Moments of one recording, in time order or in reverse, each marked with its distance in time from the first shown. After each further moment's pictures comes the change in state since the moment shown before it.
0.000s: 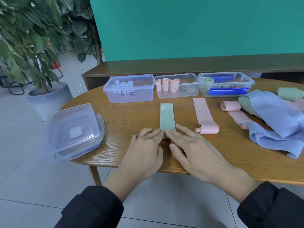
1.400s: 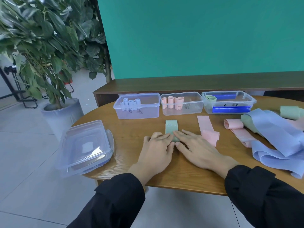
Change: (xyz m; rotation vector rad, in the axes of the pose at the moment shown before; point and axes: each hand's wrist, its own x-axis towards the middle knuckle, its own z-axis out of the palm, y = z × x) left_hand 0.053 -0.007 0.014 0.074 0.113 0.008; right_hand 0.063 0.044 0.000 0.039 -0.027 0.017
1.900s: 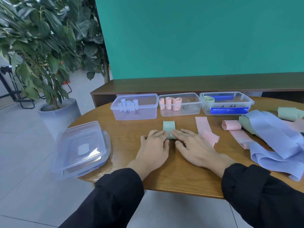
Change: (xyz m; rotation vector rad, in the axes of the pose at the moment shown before) left_hand 0.018 -0.005 0.004 -0.045 -0.046 -0.091; right_hand 0.011 0.006 0.000 -0.027 0.037 0.049
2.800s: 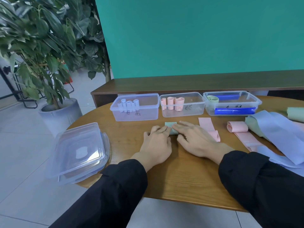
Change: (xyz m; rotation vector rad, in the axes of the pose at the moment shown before) left_hand 0.032 -0.004 0.004 0.062 -0.122 -0.009; right_hand 0.040 0.015 -0.010 -0.066 -0.031 -0.066
